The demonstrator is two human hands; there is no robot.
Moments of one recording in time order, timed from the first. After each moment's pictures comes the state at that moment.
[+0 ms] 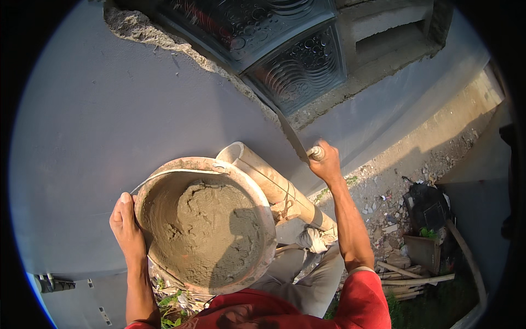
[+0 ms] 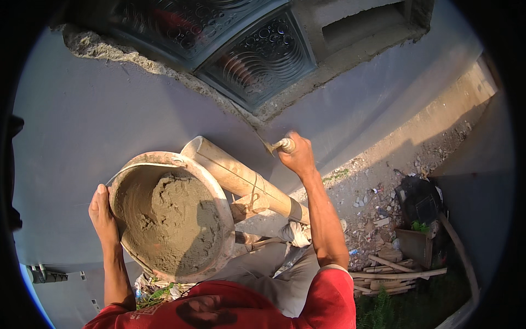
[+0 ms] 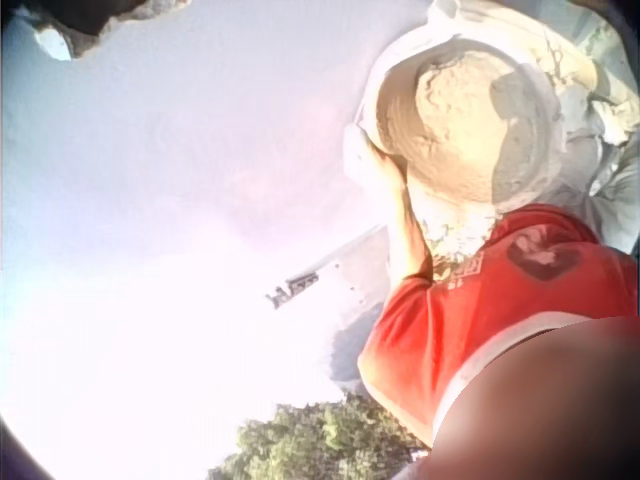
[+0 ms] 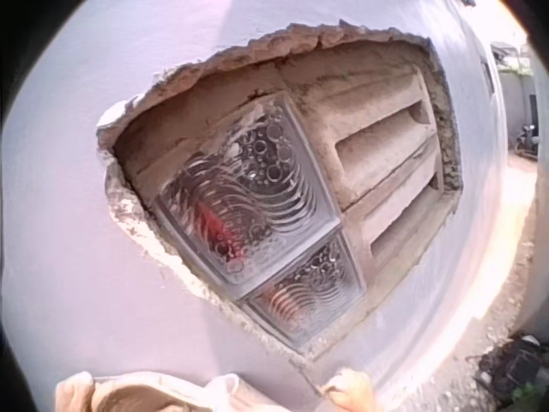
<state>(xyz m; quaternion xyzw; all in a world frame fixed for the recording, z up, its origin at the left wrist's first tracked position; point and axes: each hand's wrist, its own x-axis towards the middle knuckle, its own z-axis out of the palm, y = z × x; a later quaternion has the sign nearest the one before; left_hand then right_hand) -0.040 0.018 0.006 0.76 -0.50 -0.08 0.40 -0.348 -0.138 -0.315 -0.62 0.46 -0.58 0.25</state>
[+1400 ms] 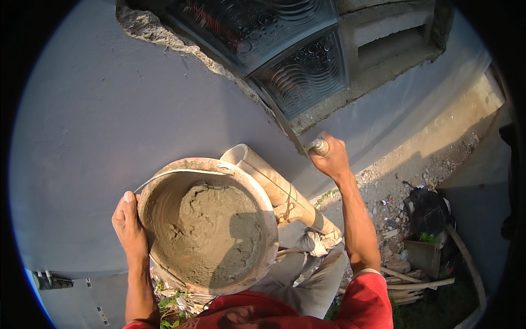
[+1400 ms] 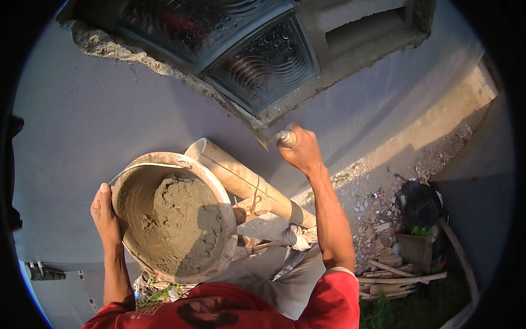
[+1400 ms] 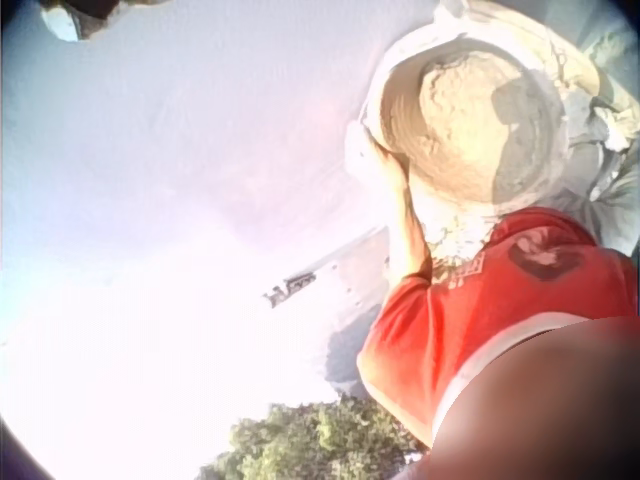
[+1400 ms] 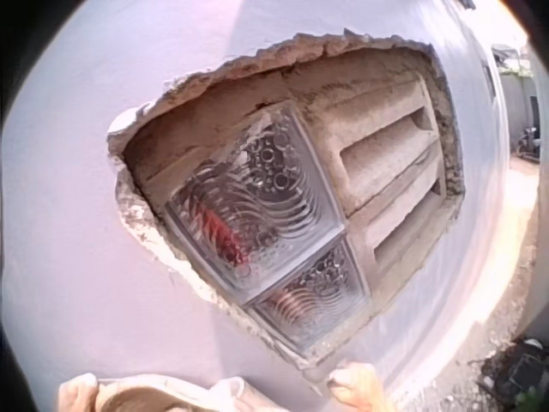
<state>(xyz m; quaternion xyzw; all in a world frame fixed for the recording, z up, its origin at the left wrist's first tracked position) -0.042 0.019 0.008 0.74 -0.49 -0.13 0.43 -0.363 -0.166 -0.291 -0.67 0.43 -0.54 0.28</state>
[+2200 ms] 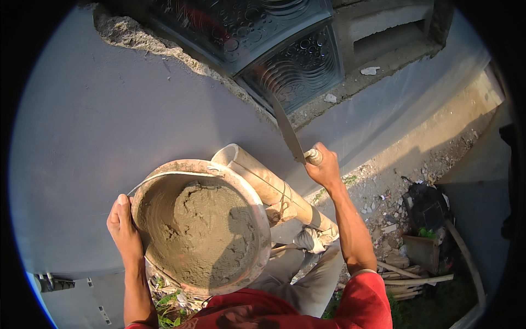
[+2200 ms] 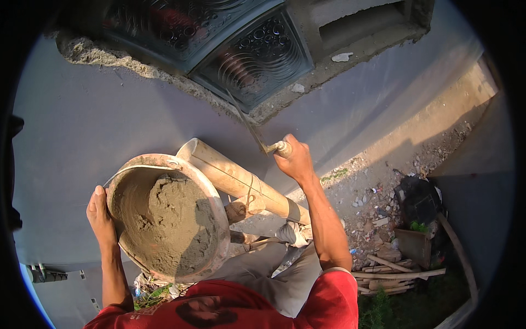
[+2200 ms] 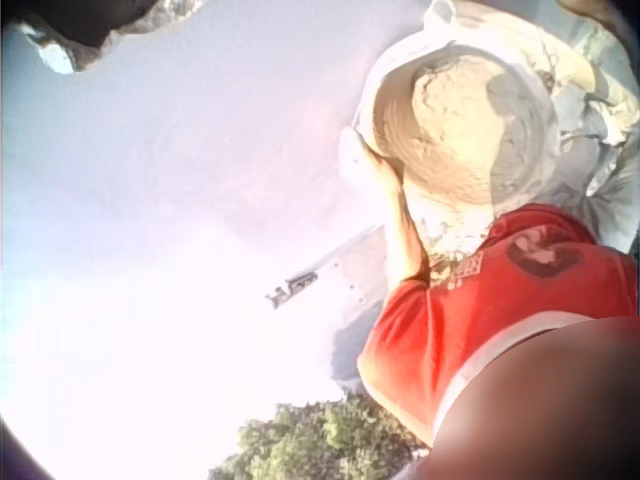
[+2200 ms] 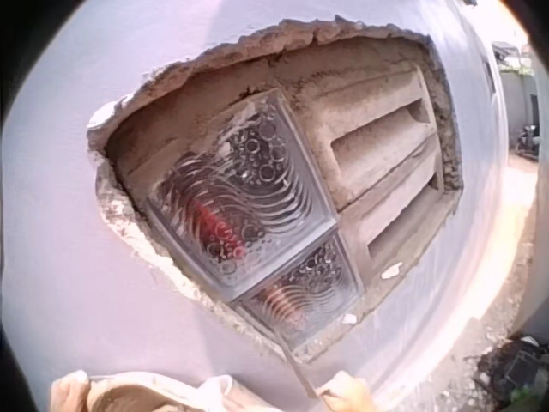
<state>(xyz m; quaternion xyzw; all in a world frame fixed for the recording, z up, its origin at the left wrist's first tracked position) -0.040 0.021 0.010 0.77 -0.49 -0.10 0.41 -0.348 -0.149 -0.330 -0.61 0.46 -0.55 0.34</state>
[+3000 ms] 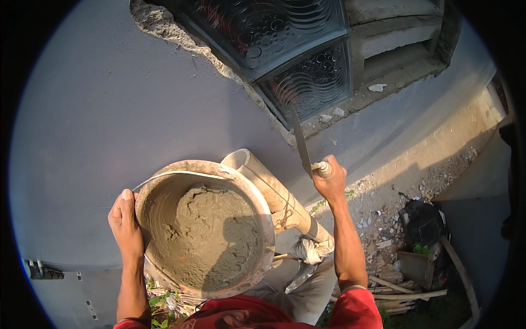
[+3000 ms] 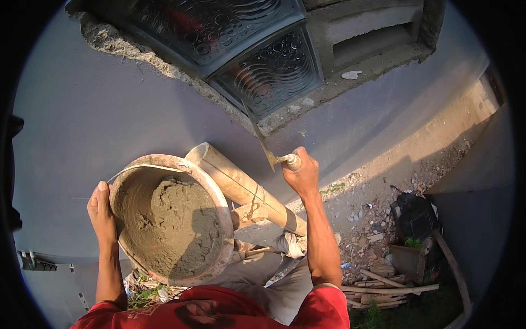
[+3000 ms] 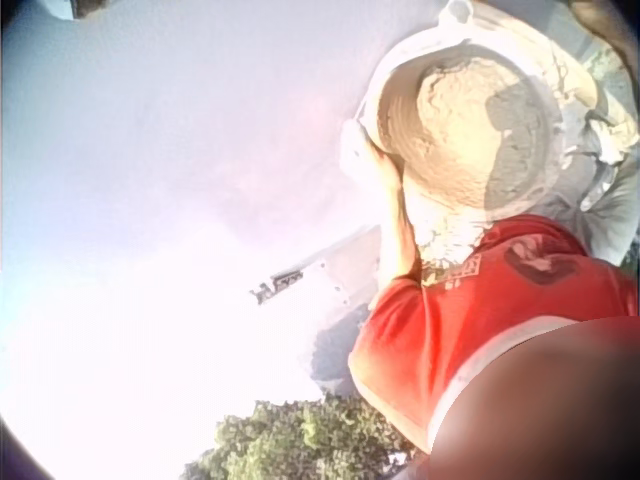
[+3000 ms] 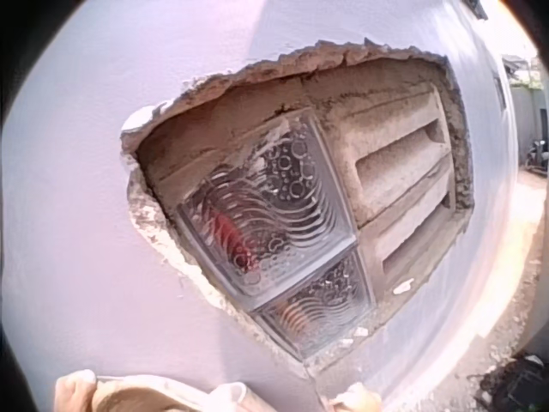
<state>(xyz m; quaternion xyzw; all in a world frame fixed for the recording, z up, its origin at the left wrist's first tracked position) -0.031 0.018 0.006 0.75 -0.50 -0.10 0.43 -0.345 -0.142 -0.320 -0.62 0.47 -0.57 0.27</state>
